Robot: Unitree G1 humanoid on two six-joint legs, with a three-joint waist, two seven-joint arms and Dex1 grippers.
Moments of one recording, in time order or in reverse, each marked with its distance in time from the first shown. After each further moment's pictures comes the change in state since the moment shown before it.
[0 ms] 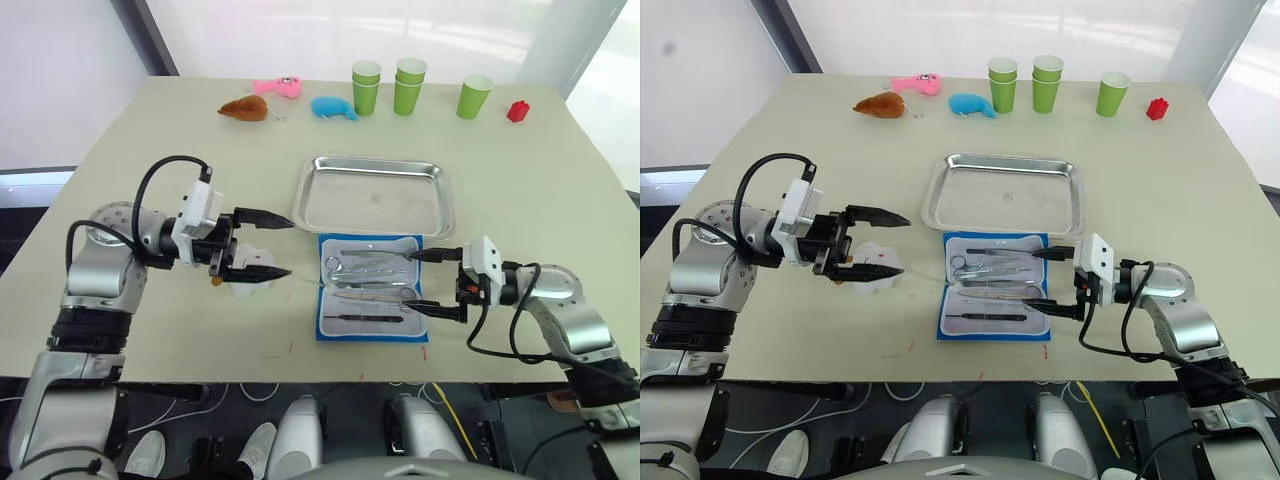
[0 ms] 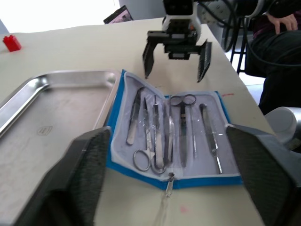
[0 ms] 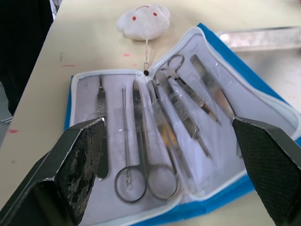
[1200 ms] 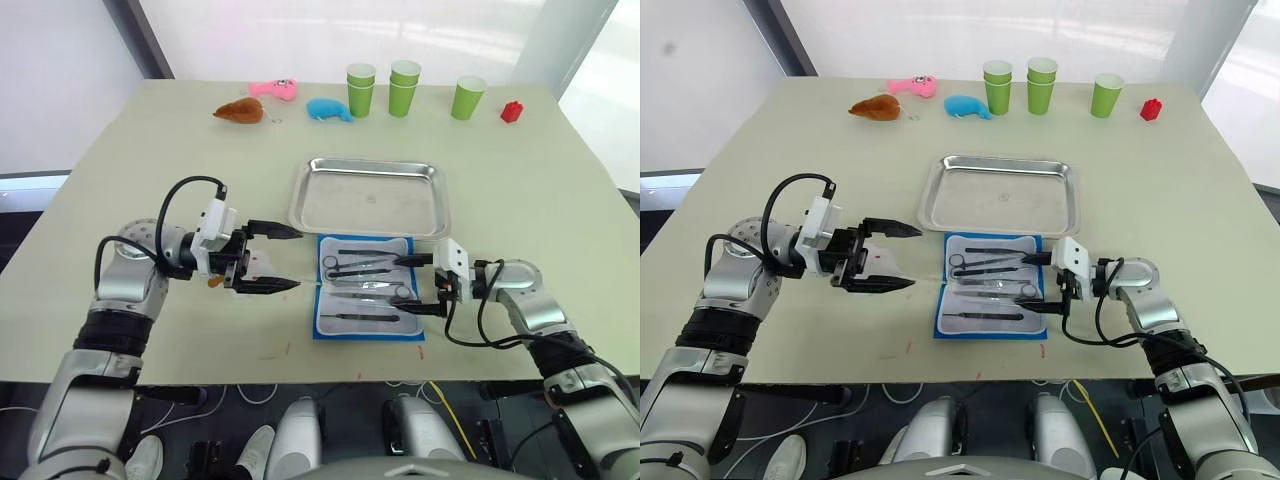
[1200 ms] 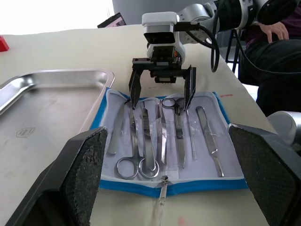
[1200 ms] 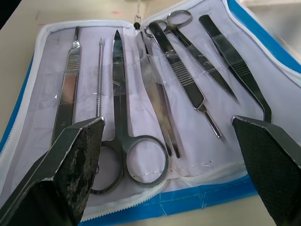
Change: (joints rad) left arm -0.019 -0.072 -0.068 0.167 0.014 -0.139 -0.001; right arm -0.127 0.091 0.084 0.336 -0.137 -0.052 0.035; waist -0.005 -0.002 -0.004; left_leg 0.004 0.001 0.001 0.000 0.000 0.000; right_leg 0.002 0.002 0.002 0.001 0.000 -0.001
